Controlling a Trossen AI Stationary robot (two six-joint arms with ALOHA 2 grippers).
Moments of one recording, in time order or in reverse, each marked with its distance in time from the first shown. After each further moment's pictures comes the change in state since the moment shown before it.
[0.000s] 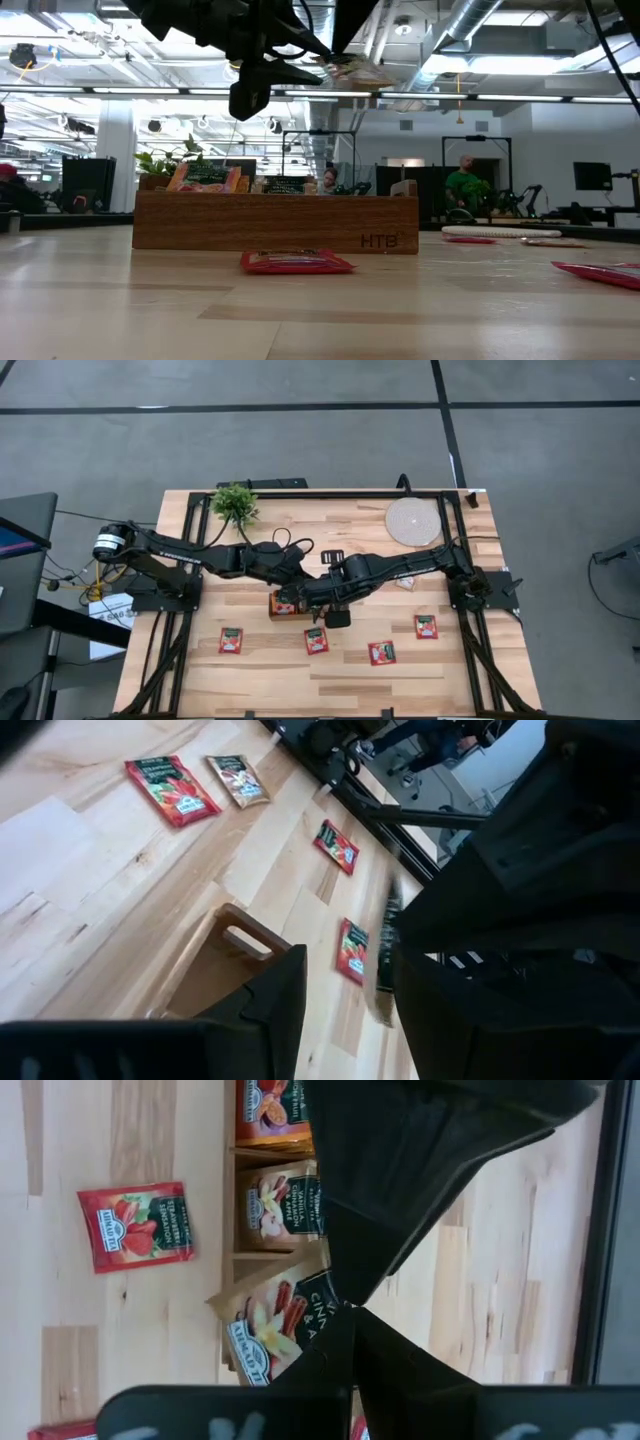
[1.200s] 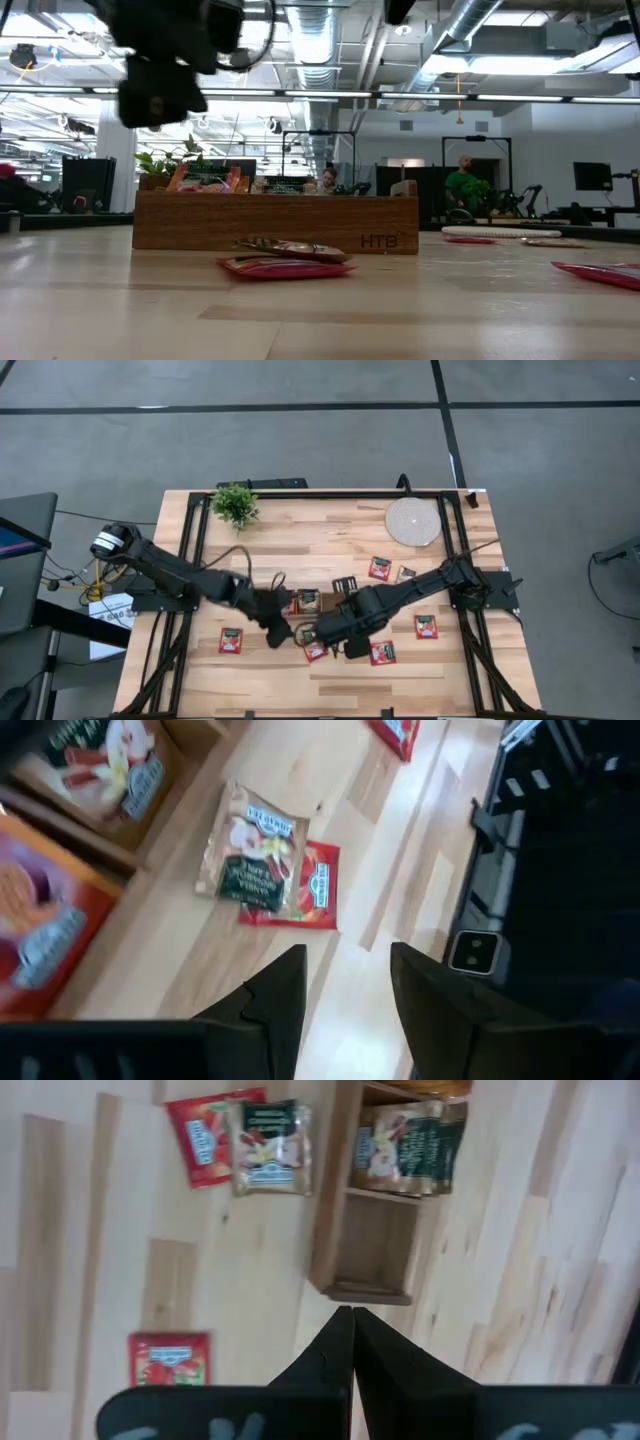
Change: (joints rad) left arm -0.299 -0.010 0.000 -0.373 -0.017 -0.207; right arm 0.177 0.000 -0.018 -0.113 -0.055 0.085
